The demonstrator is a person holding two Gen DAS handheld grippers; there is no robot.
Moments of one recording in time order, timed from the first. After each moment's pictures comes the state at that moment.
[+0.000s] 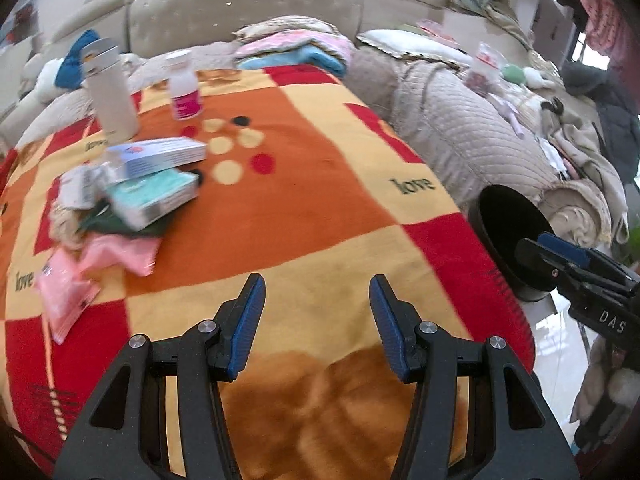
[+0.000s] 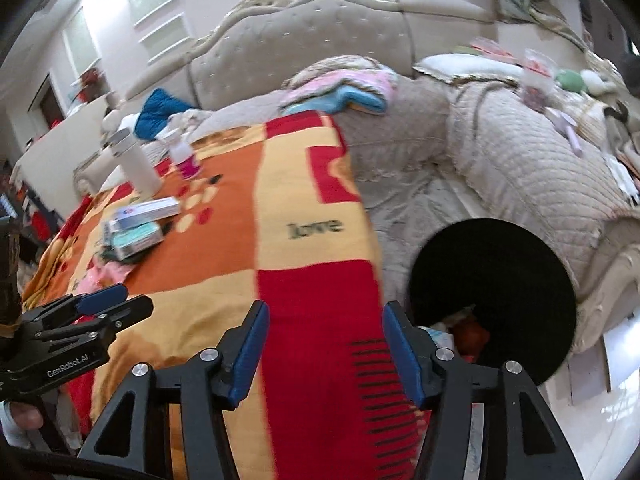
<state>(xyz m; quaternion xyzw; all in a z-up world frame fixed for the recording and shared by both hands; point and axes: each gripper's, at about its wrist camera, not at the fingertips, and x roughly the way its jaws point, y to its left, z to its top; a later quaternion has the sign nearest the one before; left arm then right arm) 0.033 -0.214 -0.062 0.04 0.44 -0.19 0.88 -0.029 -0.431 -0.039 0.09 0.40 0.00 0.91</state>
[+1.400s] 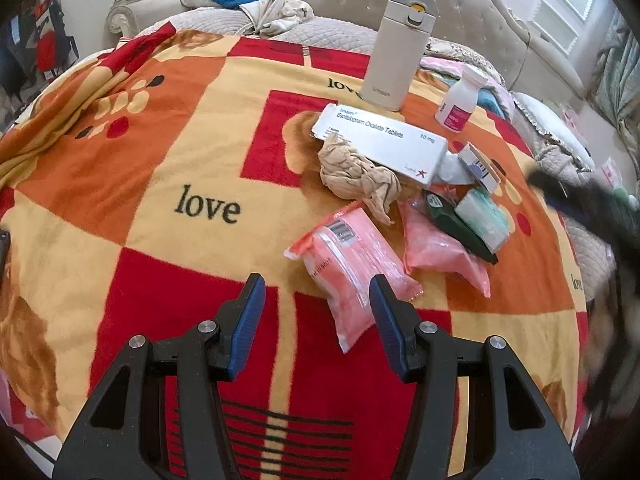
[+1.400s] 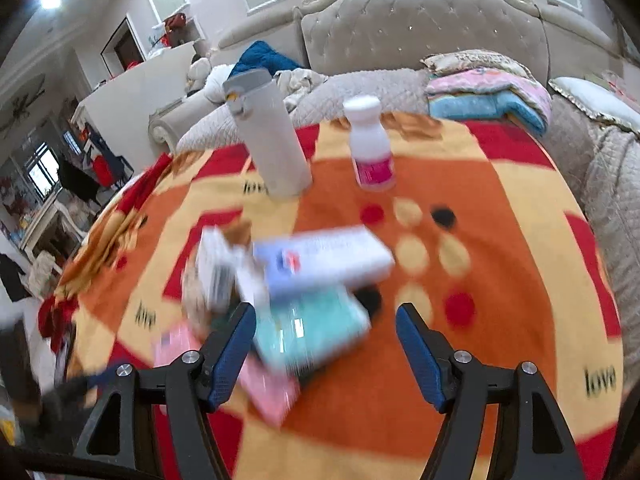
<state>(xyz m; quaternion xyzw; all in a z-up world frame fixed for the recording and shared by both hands) 0.084 0.031 -0.084 -0.11 0.47 0.00 0.88 0.169 -0.206 -0.037 0.06 0.43 0.16 0.89</state>
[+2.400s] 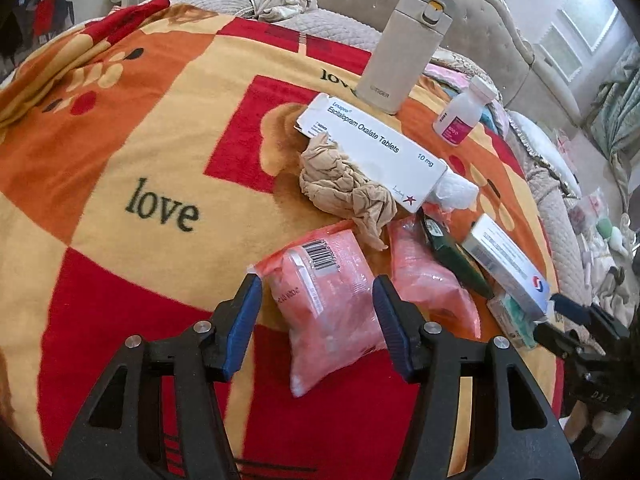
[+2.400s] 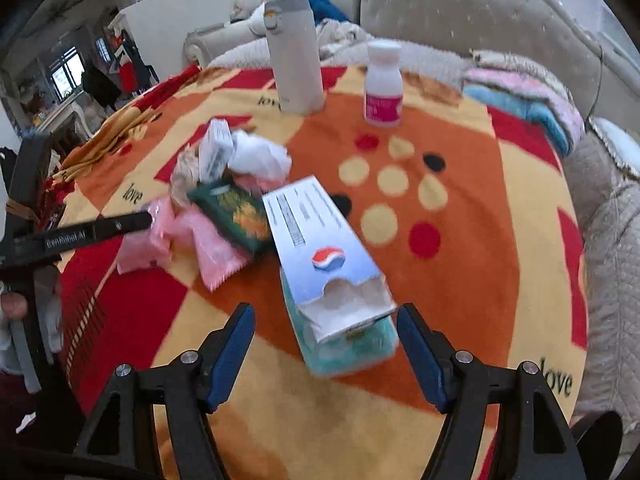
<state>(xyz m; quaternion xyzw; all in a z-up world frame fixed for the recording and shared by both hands) 0.112 0.026 -0.102 -0.18 0.48 -0.02 0.86 0.121 -0.240 -0.063 -0.09 0.48 0.22 0.85</state>
